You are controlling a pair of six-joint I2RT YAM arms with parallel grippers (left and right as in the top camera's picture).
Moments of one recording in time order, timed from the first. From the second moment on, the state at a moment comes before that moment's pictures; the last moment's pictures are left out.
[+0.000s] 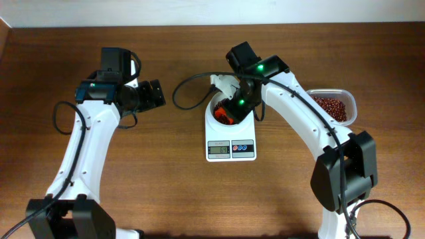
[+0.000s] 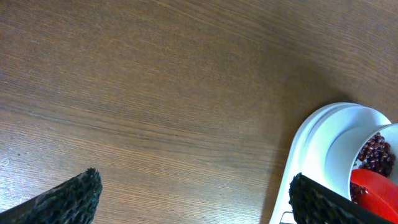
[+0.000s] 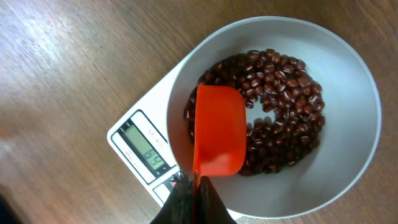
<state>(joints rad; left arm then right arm) -0.02 1.60 1.39 -0.93 0.06 -0.32 0.50 2.01 1.77 -1.12 -0.28 -0.32</state>
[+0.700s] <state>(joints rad) -0.02 1.60 1.39 -0.93 0.06 -0.32 0.28 2.01 1.77 -1.12 -0.71 -0.23</state>
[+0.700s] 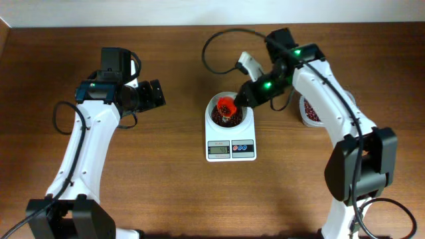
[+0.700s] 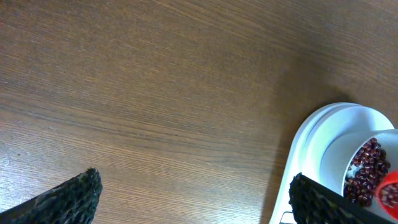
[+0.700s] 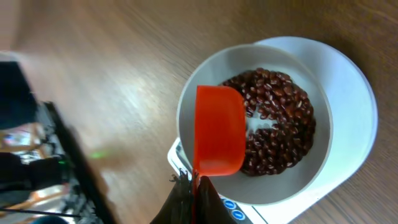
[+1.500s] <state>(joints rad) -0.02 1.60 1.39 -0.93 0.06 -0.32 0.23 2.01 1.79 -1.13 -0.81 -0.22</state>
